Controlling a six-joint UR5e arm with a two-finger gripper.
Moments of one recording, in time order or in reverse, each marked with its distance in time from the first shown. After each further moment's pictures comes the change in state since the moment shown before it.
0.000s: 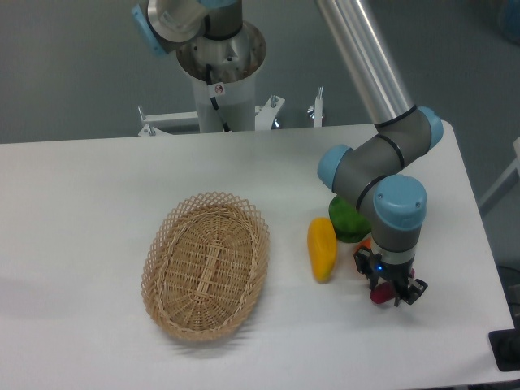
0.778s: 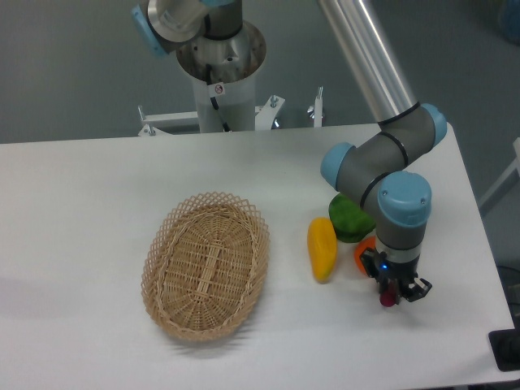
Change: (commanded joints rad) arm 0.009 0.014 0.035 -0.006 -0.009 -0.003
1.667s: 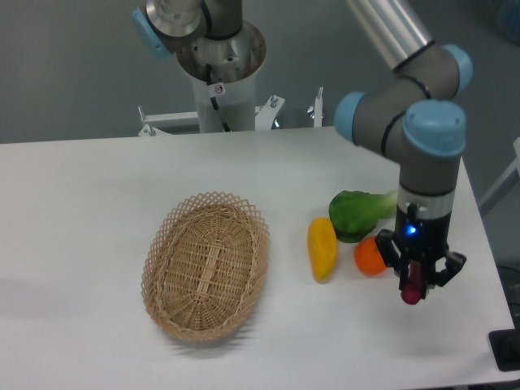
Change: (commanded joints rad) arm 0.078 0.236 0.029 -0.061 -0.311 -0.189
